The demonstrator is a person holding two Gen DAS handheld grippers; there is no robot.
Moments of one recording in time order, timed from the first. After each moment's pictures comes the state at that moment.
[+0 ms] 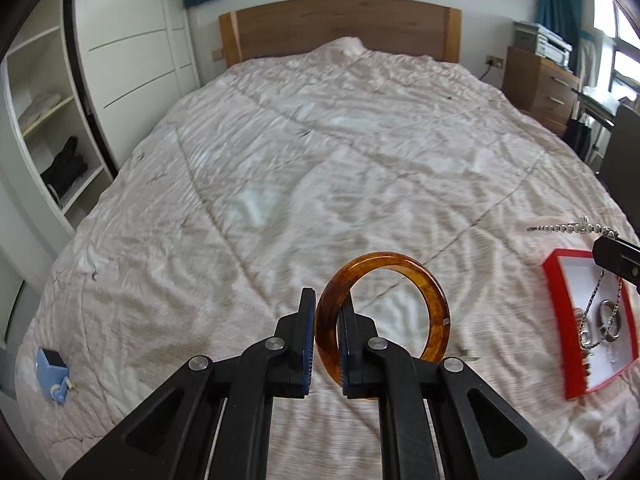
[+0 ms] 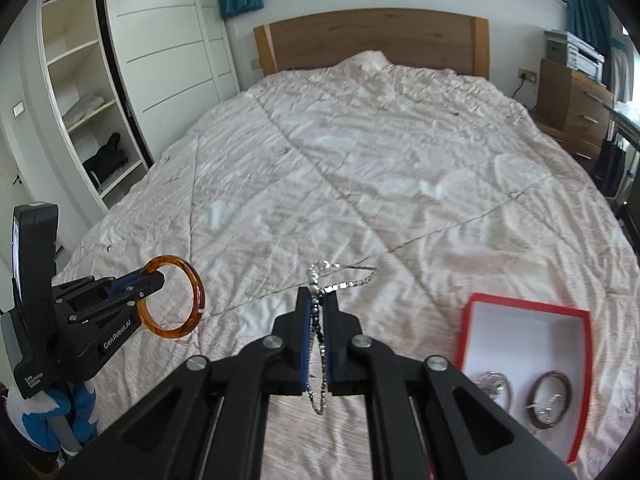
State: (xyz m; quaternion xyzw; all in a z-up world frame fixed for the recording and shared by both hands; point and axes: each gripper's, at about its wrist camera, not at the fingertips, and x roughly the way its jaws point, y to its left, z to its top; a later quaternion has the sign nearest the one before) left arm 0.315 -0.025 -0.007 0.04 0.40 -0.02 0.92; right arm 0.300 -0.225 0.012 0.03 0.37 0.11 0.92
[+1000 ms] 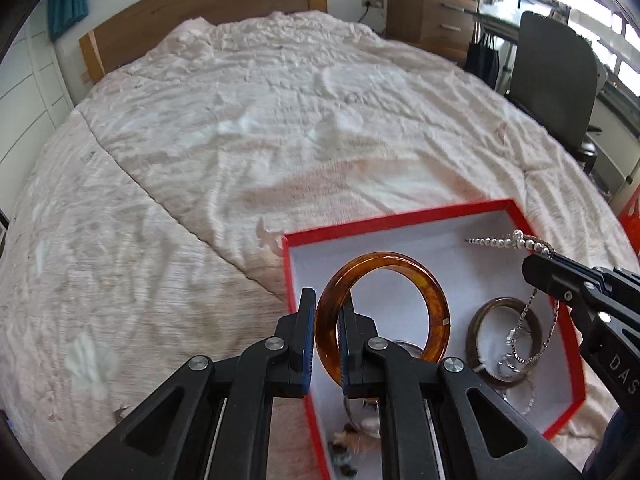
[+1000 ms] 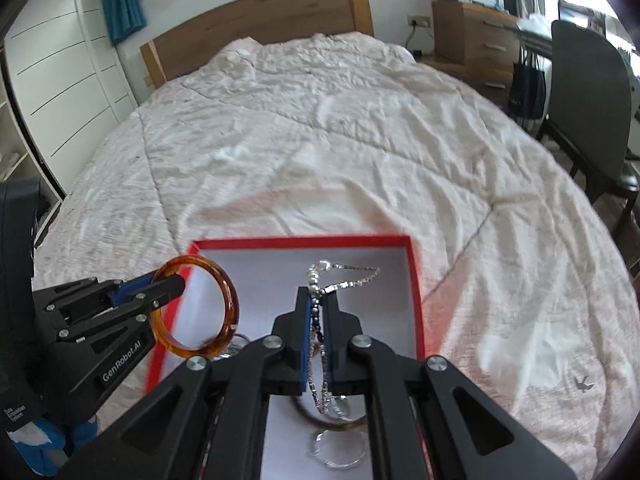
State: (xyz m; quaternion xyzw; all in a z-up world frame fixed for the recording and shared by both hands) left arm 0.346 -0.324 -0.087 0.11 0.45 -0.17 0.87; right arm 0.294 -0.472 -0.084 0.11 0.41 -0.02 0.90
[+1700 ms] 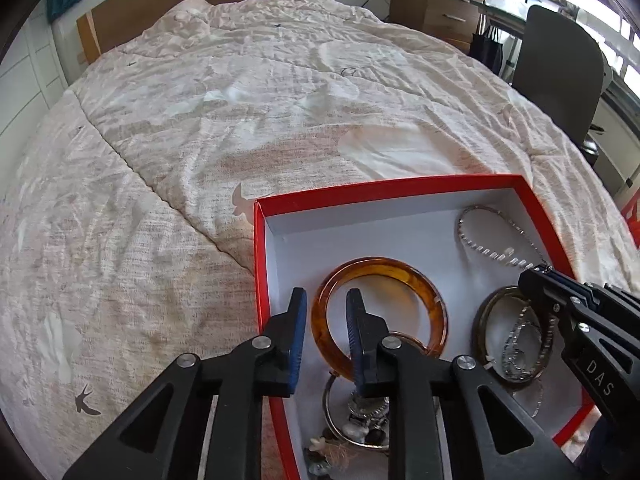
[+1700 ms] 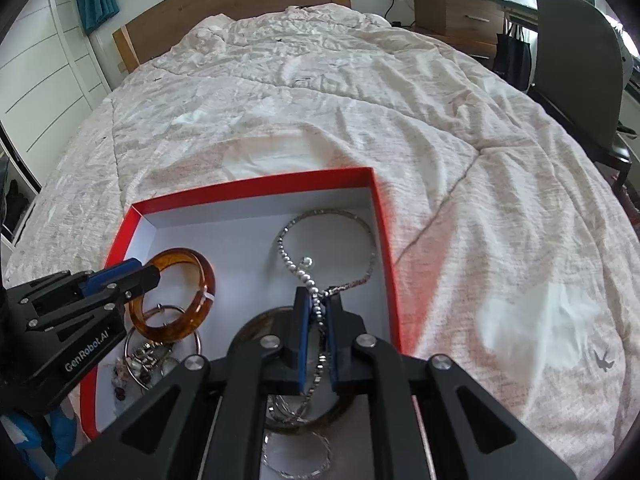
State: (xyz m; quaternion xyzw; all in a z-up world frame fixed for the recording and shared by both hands) left arm 0.344 -0.327 -0.111 0.09 0.48 -0.18 0.86; right arm 0.288 -0.488 -0.122 0.11 0.45 -0.06 0.89
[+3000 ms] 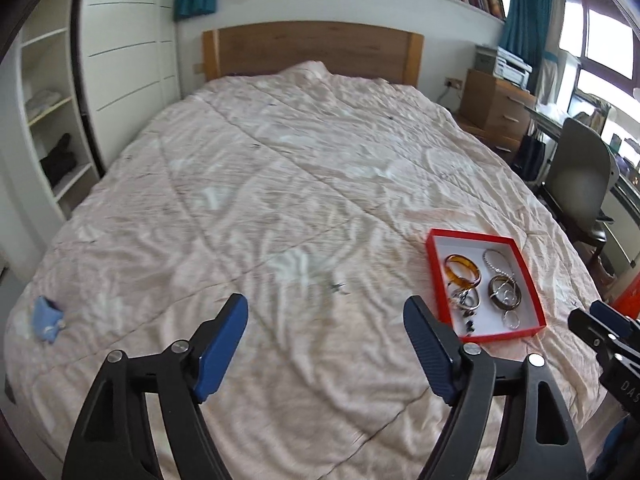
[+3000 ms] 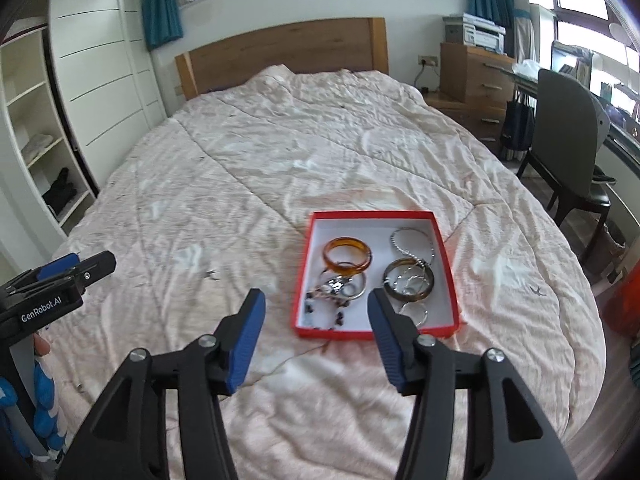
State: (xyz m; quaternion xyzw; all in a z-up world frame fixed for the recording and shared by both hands) left arm 0.157 -0.086 0.057 0.00 0.37 -0.06 0.93; right arm 0.111 -0.325 0.039 0.07 0.36 -0.02 0.93
